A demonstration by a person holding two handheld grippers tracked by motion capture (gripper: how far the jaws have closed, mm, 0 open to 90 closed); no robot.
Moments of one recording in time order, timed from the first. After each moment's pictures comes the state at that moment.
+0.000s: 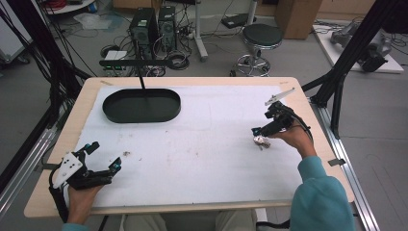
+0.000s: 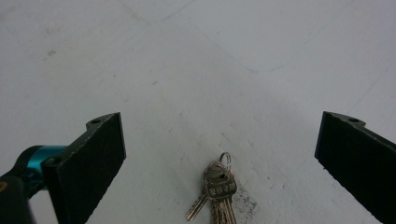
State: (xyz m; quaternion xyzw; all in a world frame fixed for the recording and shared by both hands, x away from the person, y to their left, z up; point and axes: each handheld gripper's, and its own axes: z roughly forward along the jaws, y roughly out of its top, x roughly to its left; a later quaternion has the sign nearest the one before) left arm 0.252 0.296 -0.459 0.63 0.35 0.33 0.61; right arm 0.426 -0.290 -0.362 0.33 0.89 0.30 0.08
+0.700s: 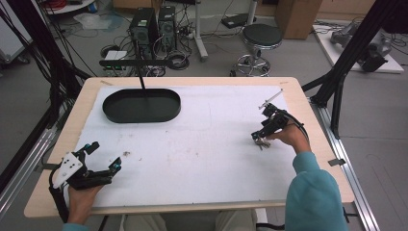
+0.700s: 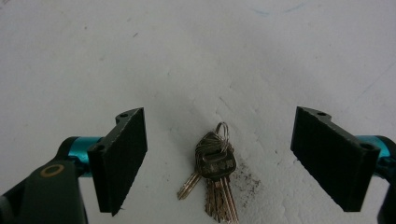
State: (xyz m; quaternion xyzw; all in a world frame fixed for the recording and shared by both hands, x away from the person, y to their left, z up) left arm 0.252 0.296 -0.459 0.63 0.35 0.33 0.61; right arm 0.442 -0.286 -0.385 0.35 0.91 0.22 0.02
